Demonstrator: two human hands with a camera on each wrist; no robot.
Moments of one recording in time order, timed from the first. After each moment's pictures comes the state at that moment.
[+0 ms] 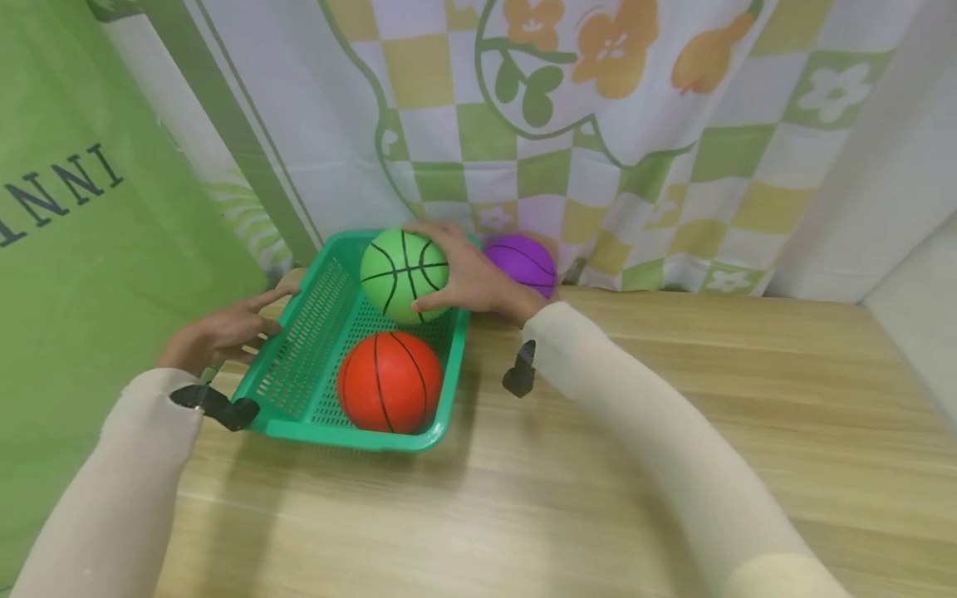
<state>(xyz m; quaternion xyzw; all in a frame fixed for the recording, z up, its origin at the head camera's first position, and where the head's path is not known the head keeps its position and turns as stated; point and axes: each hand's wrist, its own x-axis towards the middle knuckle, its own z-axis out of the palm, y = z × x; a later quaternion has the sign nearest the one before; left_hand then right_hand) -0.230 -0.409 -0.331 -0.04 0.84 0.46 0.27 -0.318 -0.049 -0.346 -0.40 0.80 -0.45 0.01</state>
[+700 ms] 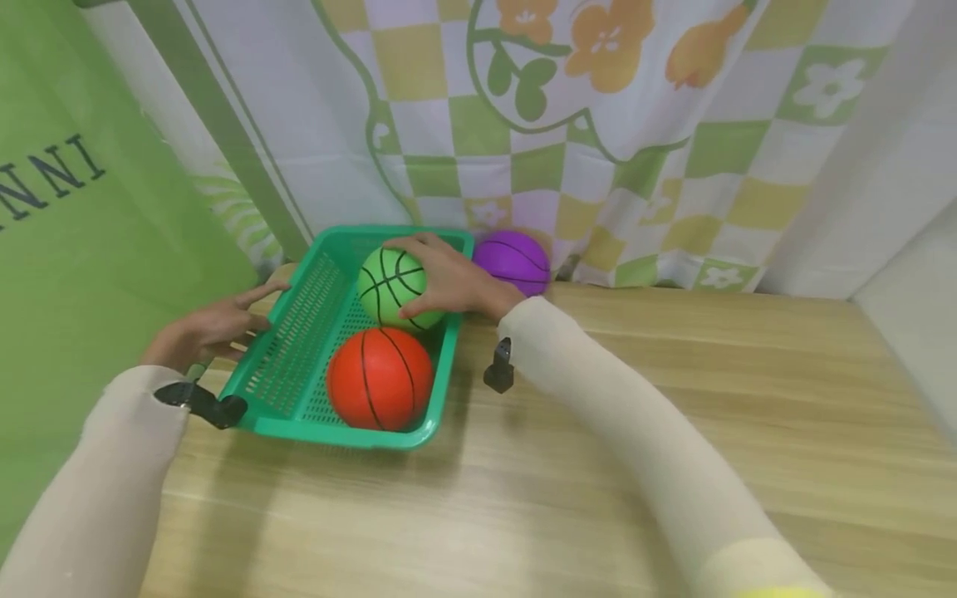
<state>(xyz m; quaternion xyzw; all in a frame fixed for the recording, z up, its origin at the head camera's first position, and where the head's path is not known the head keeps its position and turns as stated) -0.232 -0.410 -0.333 -0.04 0.84 0.46 0.28 -0.318 -0.062 -0.347 -0.42 0.84 -0.33 0.05</state>
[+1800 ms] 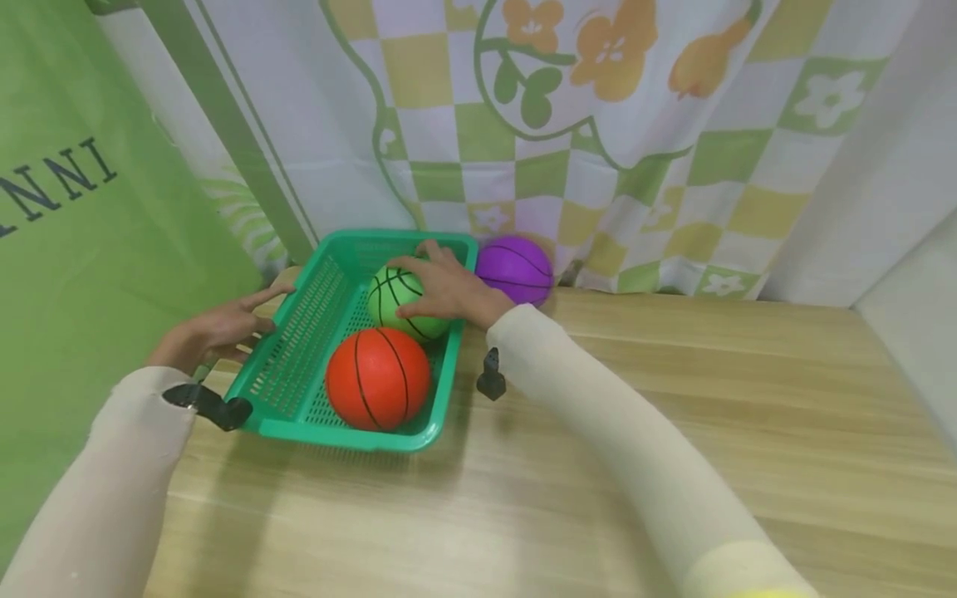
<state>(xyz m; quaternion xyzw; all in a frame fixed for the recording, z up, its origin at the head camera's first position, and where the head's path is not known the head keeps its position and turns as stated) -0.231 -0.410 -0.333 -0.04 0.85 0.45 0.27 -0.312 -0.078 -0.349 -0.37 0.90 -0.23 0.07</state>
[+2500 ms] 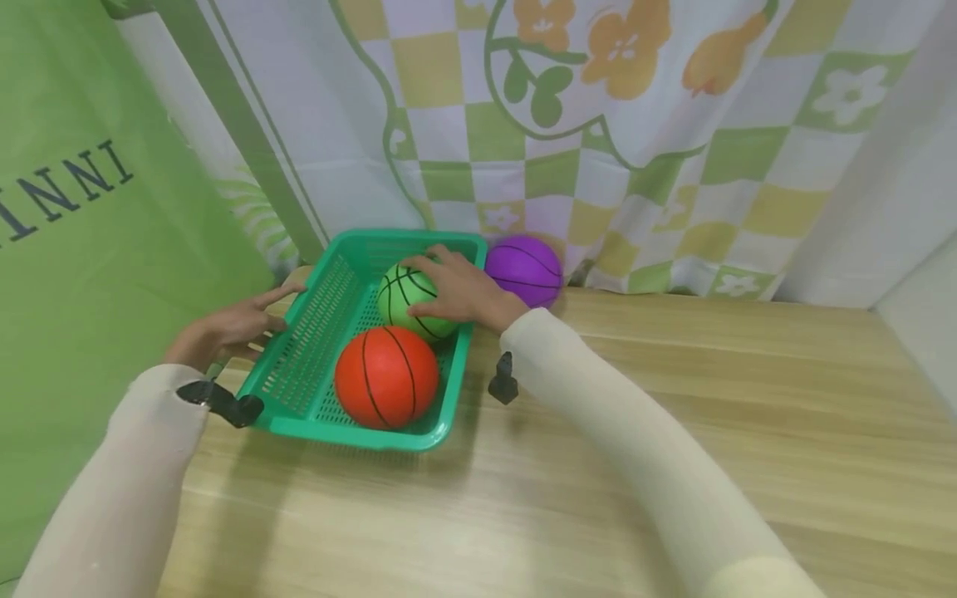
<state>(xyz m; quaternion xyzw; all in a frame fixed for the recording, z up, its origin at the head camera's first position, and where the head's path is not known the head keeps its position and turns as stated) -0.232 -0.409 -0.331 -0.05 0.85 0.46 0.27 -0.312 -0.073 -0.355 -0.38 0.90 -0.20 0.05</state>
